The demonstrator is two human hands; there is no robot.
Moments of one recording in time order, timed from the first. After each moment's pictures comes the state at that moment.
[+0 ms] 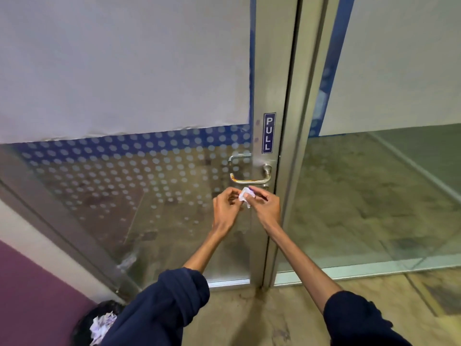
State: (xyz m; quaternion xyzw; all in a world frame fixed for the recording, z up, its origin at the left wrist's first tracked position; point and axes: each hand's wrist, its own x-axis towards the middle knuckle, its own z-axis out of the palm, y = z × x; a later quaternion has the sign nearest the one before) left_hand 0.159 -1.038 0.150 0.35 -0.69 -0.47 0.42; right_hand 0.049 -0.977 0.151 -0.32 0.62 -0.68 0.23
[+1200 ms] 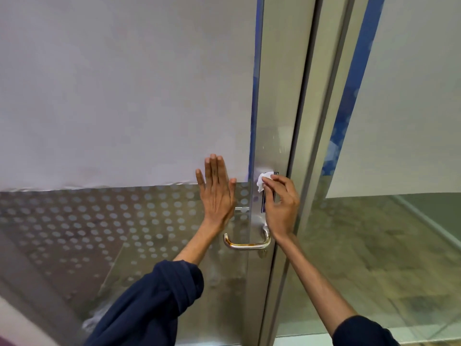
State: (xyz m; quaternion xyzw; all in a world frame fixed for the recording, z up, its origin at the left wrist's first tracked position) left_hand 0.069 -1.187 0.254 0.37 -0.77 0.10 0.51; right_hand -0.035 -1.061 0.273 -0.44 0.58 -0.66 -0.18
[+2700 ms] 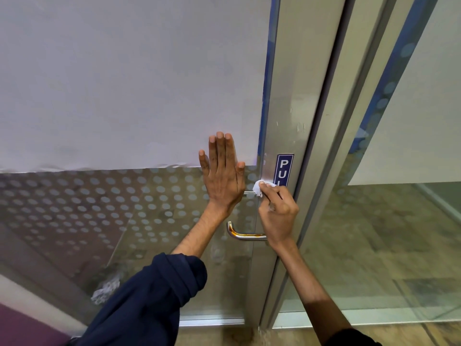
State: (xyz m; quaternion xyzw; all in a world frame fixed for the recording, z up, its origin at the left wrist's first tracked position) left_hand 0.052 -1.199 0.248 0.35 -0.74 0.10 0.57; right_hand -0.031 -1.092 0.206 -0.45 0.65 -0.57 -0.23
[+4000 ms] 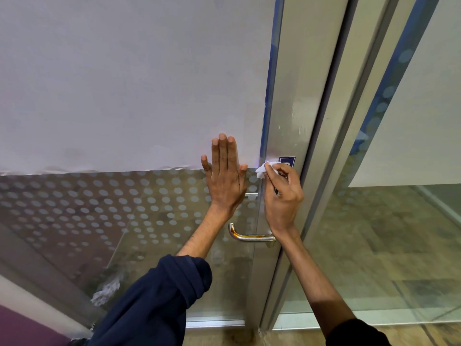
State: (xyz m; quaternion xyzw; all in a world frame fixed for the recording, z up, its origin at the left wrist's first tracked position) left_hand 0.053 -1.199 0.249 0.35 -0.74 0.11 0.57; right_hand -0.029 -1.093 0.250 -0.47 0.56 -0.63 -0.27
